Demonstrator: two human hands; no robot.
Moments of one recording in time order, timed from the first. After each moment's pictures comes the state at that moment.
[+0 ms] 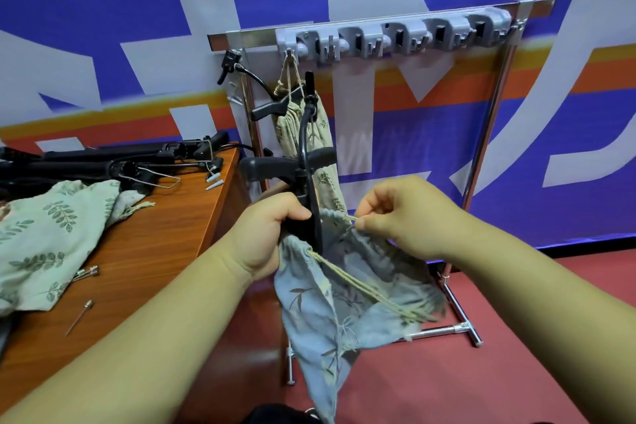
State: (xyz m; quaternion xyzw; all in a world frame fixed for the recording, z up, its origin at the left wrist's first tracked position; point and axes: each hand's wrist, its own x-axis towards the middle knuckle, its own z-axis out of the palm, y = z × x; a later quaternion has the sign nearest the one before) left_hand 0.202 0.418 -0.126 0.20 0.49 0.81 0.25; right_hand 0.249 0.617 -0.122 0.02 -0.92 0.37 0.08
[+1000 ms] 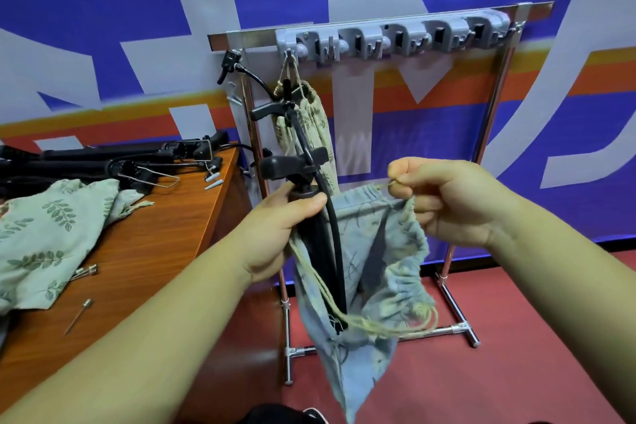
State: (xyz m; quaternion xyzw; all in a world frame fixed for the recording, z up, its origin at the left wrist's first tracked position) left_hand 0.189 0.415 -0.141 0.16 0.62 0.74 0.20; right_hand 0.254 0.648 -0.103 -0.01 -0.57 0.82 -0.09
